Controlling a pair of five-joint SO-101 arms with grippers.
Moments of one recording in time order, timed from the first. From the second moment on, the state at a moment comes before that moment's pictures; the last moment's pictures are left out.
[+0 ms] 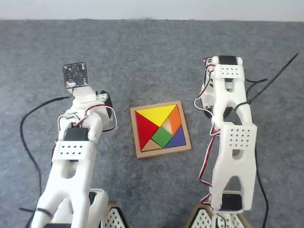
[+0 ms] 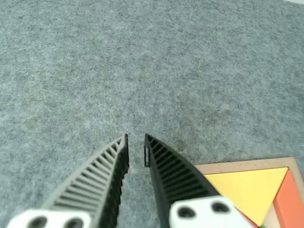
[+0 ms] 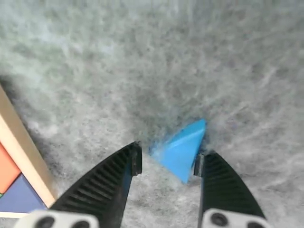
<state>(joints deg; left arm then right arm) -6.4 -36.6 61.4 28.4 14.6 -2.8 56.4 -45.5 100.6 8.7</state>
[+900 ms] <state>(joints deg) -6.4 -36.6 61.4 28.4 14.6 -2.5 54.6 -45.9 100.7 8.7</state>
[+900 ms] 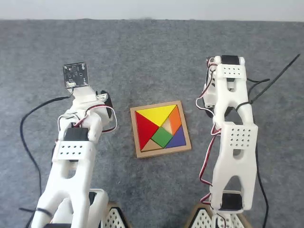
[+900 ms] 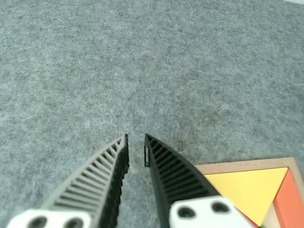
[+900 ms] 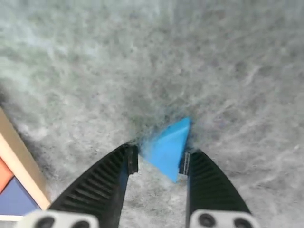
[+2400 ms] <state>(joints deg) -6.4 -36.6 61.4 28.4 14.6 -11.4 36.2 -18.8 86.8 6.2</state>
